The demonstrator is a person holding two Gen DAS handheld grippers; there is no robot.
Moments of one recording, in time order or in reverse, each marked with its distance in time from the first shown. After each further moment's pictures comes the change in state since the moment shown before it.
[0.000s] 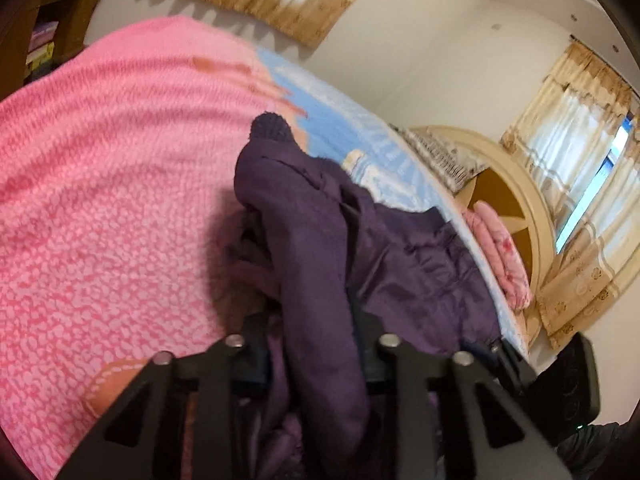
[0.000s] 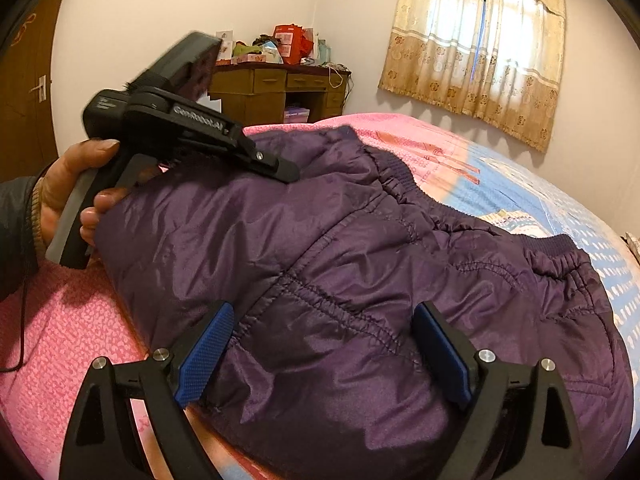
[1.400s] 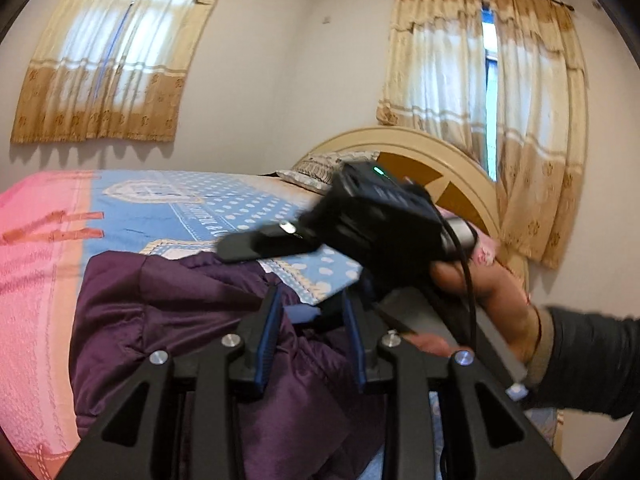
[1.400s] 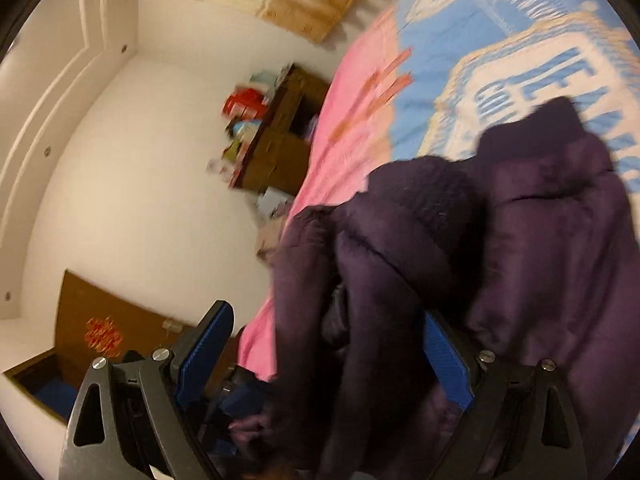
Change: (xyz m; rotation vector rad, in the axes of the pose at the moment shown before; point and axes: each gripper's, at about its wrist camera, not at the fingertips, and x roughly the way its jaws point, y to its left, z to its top) left arm 0.072 -0.242 -0.032 0.510 -0.225 -0.163; right arm -0.002 -0.262 0.009 0.944 0.124 0.679
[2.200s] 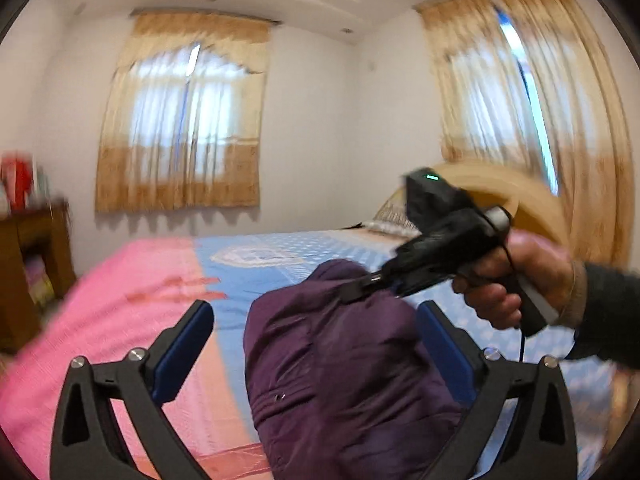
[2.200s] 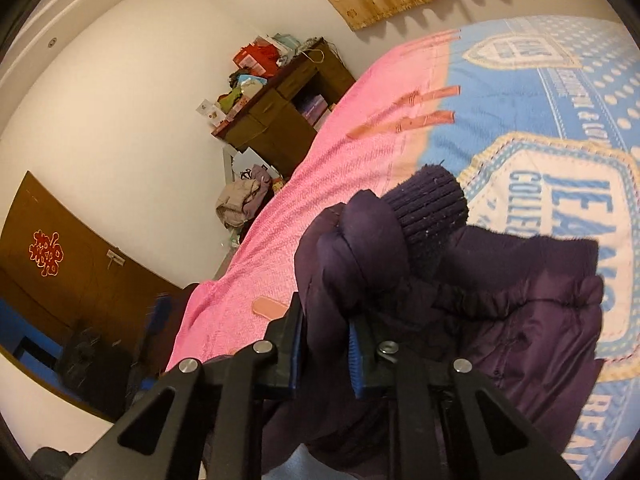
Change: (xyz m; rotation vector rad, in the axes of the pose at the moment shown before) left arm -0.111 0.028 0.027 0.046 -0.200 0.319; right arm 0.000 0.077 0.031 -0.314 0.048 -0.215
